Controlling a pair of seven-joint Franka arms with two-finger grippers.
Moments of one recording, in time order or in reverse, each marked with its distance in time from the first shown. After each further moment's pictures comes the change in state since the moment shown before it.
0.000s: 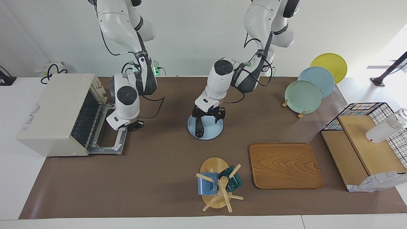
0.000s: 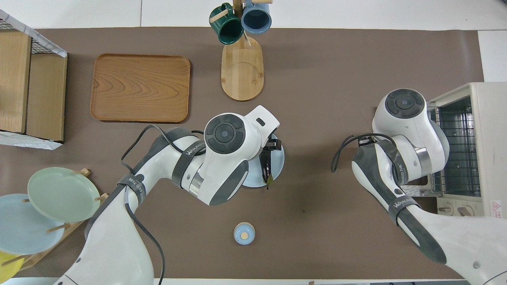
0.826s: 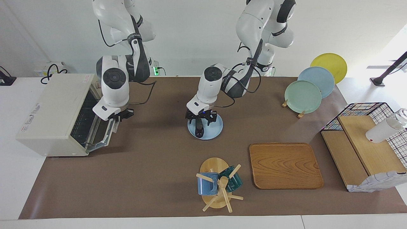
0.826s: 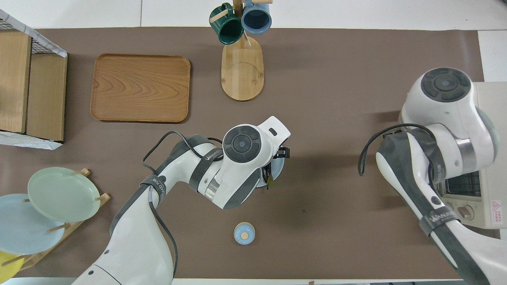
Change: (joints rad) left arm -0.039 0.054 0.002 -0.006 0.000 0.056 0.004; right arm -0.068 -0.144 0.017 0.122 -0.027 -0.252 -0.284
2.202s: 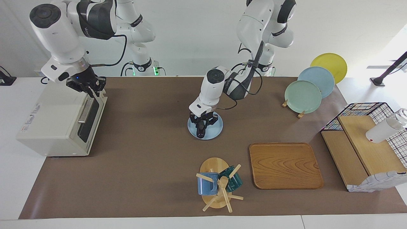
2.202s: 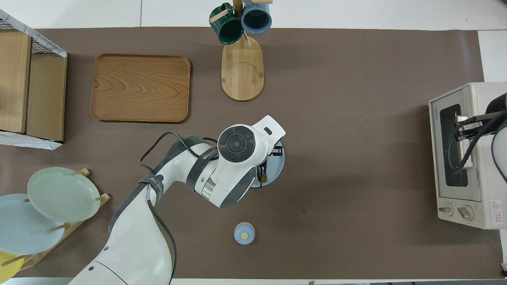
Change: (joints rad) left arm 0.006 0.000 0.015 -0.021 0.000 0.031 0.019; right arm -0.103 -0.117 -0.009 0.262 0.208 -0.291 -0.198
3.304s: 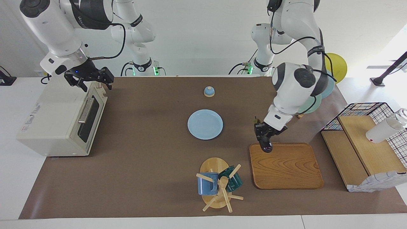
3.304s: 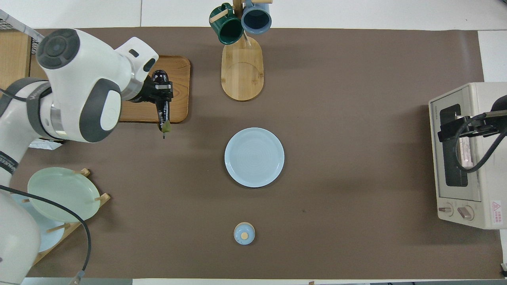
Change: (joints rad) left arm 0.496 -0.091 0.019 0.168 0.001 -0.318 0.366; right arm -0.005 -0.016 -0.004 0.023 0.093 -0.021 0.037
